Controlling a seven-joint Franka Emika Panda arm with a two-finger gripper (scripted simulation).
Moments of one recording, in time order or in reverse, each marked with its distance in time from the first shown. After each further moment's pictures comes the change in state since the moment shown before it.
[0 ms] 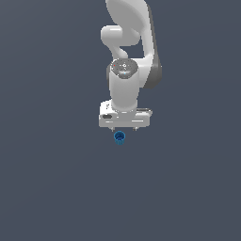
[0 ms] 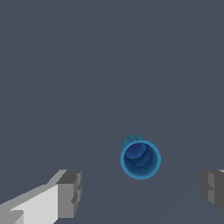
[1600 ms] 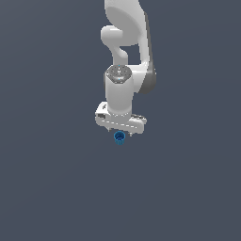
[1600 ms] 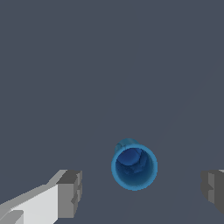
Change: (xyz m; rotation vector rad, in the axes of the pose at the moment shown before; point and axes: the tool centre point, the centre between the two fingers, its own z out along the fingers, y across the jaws) arm 0.000 0.019 0.021 -0.011 0.030 0.256
